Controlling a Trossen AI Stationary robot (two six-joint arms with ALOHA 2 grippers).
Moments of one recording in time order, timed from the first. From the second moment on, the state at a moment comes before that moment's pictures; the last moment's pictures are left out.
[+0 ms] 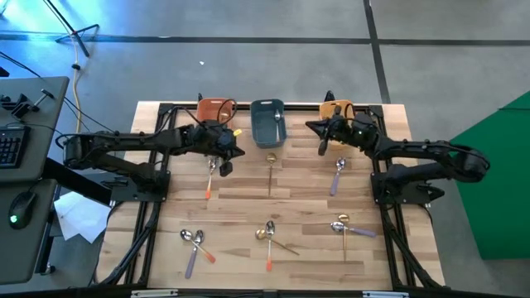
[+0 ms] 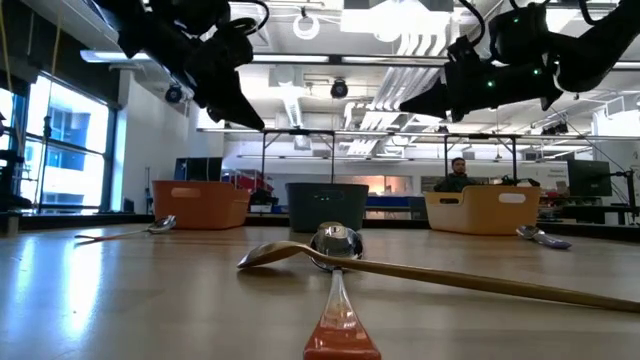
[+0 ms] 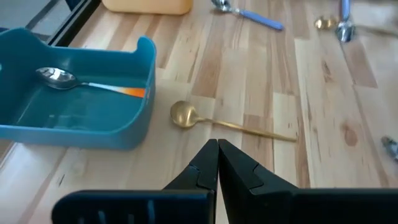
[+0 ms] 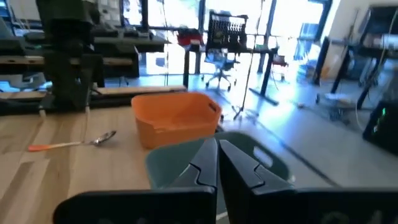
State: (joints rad) left arm 0.31 1.22 0.73 -0.14 0.13 0.06; right arm -0.56 1.14 0.38 0.71 -0.17 -0.12
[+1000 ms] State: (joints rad) left arm 0.28 1.28 0.73 -0.16 0.35 0.23; right arm -0.54 1.14 0.39 0.80 -0.35 -0.21
